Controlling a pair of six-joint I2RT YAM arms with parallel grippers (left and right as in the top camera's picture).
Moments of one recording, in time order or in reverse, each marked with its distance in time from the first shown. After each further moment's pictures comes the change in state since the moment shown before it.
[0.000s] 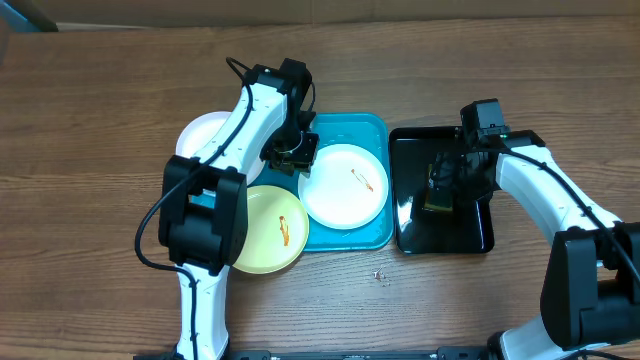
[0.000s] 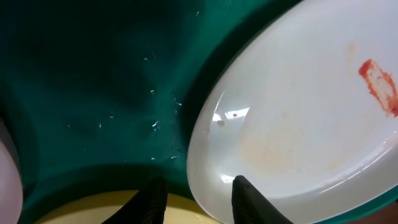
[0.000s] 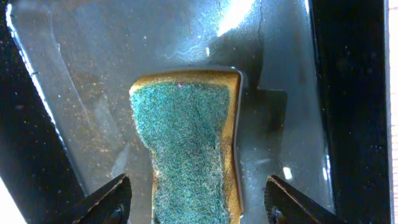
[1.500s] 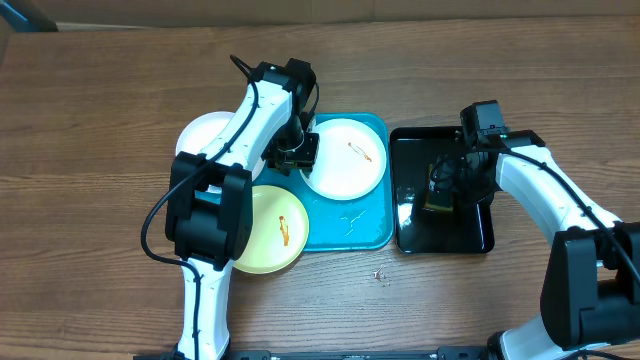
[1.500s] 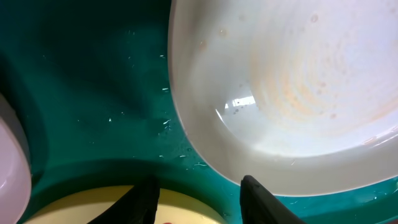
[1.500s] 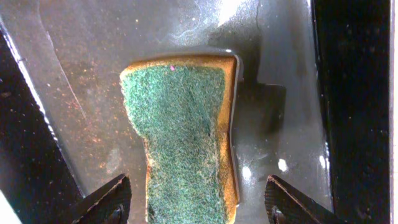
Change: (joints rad) left arm -0.013 0.044 0.057 -0.055 -0.046 -0.058; right arm 0.000 0.000 0.000 -0.032 0.002 0.000
